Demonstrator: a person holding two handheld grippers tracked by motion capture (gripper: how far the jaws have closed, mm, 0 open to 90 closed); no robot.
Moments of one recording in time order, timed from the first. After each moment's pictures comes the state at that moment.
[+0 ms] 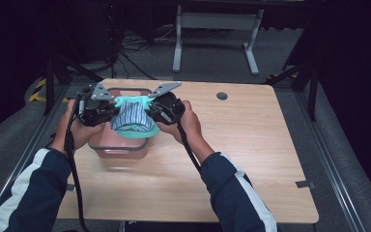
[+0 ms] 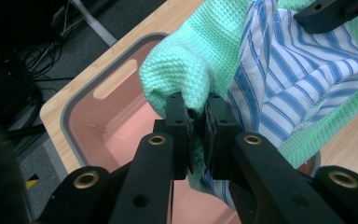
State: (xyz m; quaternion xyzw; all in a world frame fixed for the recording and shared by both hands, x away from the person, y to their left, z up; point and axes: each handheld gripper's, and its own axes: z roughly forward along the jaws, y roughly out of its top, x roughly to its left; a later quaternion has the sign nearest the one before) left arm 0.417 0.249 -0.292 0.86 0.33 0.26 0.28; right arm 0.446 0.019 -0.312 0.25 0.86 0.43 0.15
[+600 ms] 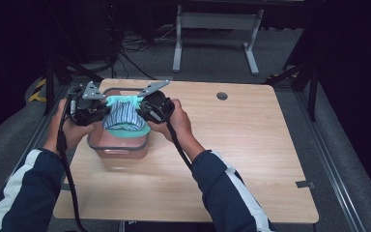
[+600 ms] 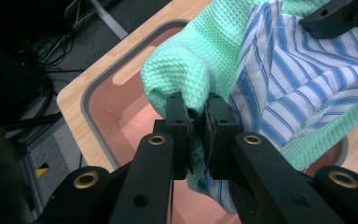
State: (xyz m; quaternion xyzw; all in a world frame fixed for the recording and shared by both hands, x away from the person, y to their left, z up) left arm 0.418 0.269 -0.294 0.86 0.35 0.26 0.27; right arm 0.451 0.044 -0.313 0.24 0.86 0.42 0.15
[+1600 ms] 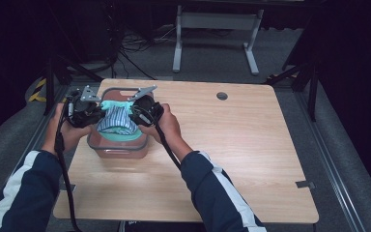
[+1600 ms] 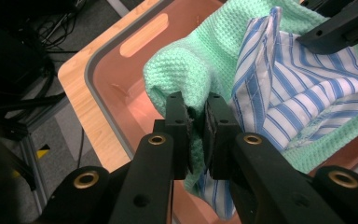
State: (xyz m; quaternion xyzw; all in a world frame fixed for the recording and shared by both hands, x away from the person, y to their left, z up) left arm 0.428 0.285 -0.317 0.86 0.37 0.26 0.25; right arm 0.463 0.075 -0.344 0.25 0.87 0.41 0.13
